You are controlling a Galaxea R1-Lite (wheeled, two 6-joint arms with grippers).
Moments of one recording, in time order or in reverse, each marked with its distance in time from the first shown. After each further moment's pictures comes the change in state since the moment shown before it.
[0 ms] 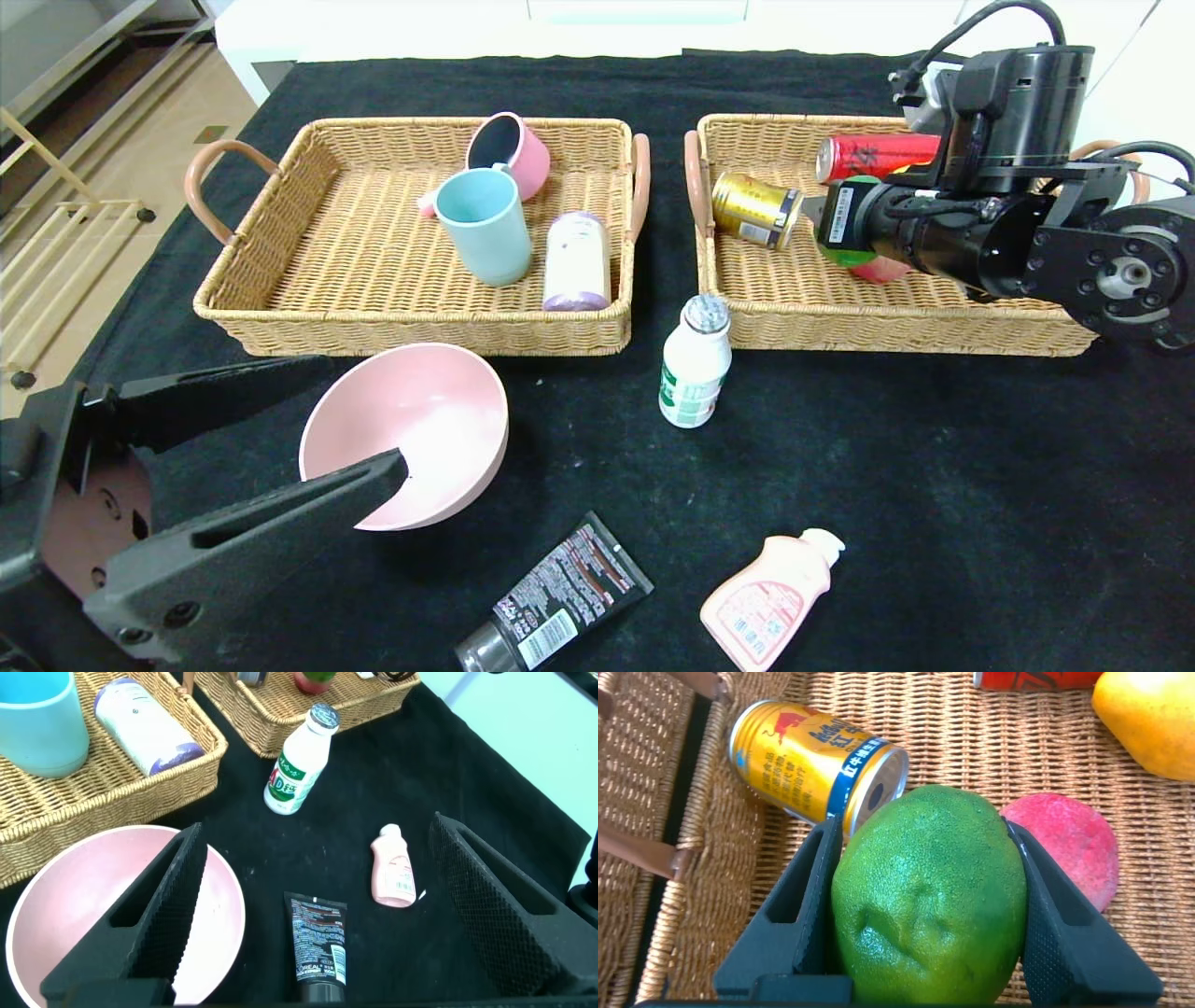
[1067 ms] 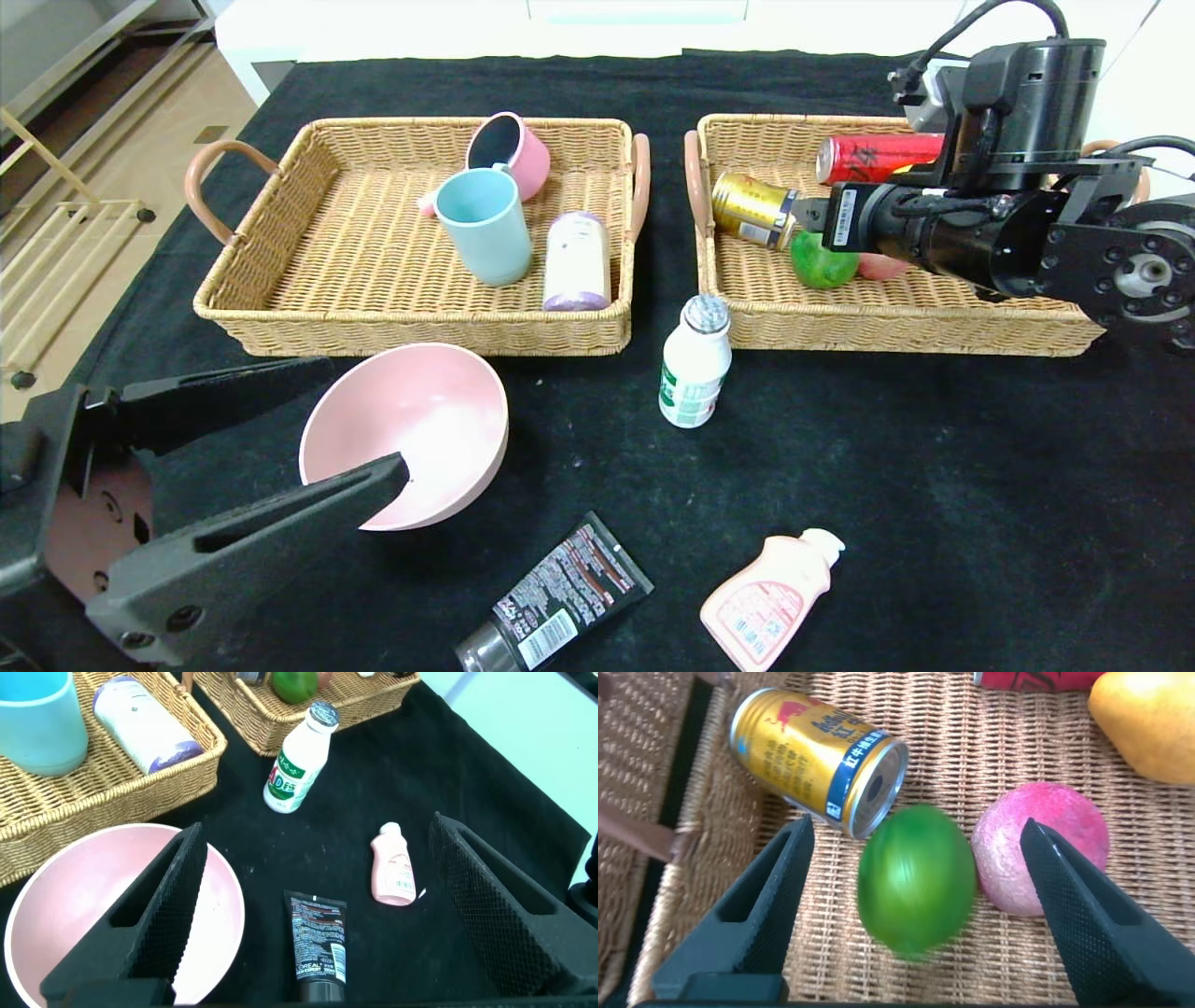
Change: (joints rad) left arm 0.000 -0.001 0.003 0.000 0.000 0.001; right arm 0.006 -0.026 0.011 0.026 0.001 -0.038
